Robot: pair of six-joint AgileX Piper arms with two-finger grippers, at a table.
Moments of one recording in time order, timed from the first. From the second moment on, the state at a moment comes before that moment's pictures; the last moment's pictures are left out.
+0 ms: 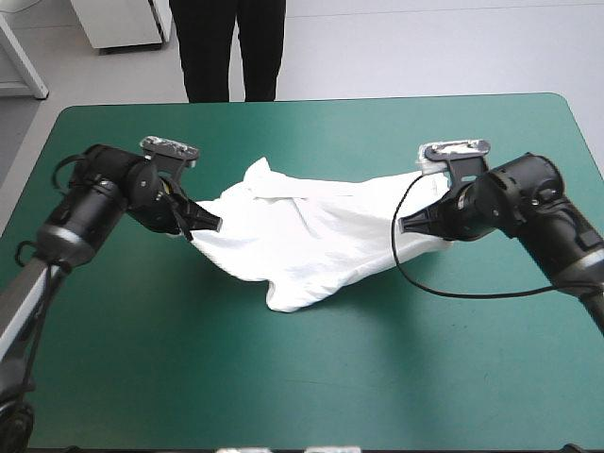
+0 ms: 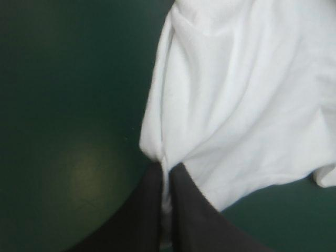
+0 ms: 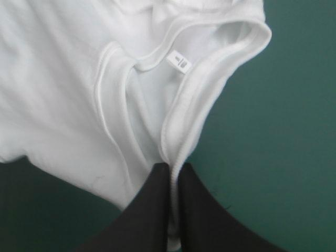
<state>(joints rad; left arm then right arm) -0.32 1.47 -1.44 0.11 1.19 -0.05 0.41 1.36 -1.40 -0.12 1.17 0.26</state>
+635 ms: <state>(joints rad) -0.32 1.31 -2.40 0.11 1.25 -0.05 0.41 1.27 -2.28 -0.15 1.25 0.13</state>
